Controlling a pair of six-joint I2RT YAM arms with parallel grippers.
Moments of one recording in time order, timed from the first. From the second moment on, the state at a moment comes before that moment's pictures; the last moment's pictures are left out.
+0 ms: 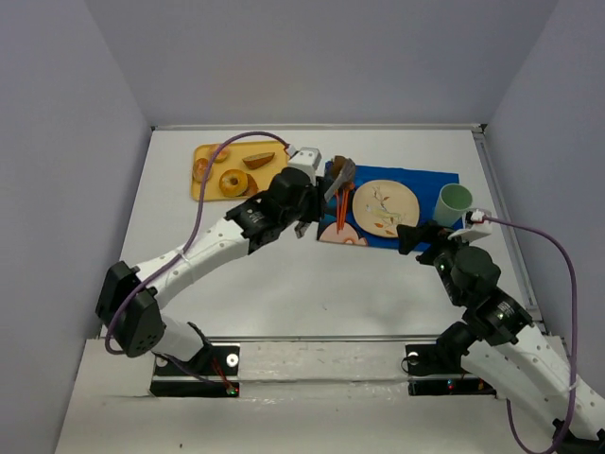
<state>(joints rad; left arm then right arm) -0.75 1.39 1.16 -0.27 -0.22 -0.43 0.64 0.46 0.56 -0.27 0.50 0.56</state>
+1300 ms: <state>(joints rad) -1.04 1.90 1.57 -0.36 -0.25 -0.38 0.64 0.26 0.51 -0.29 0.52 0.57</state>
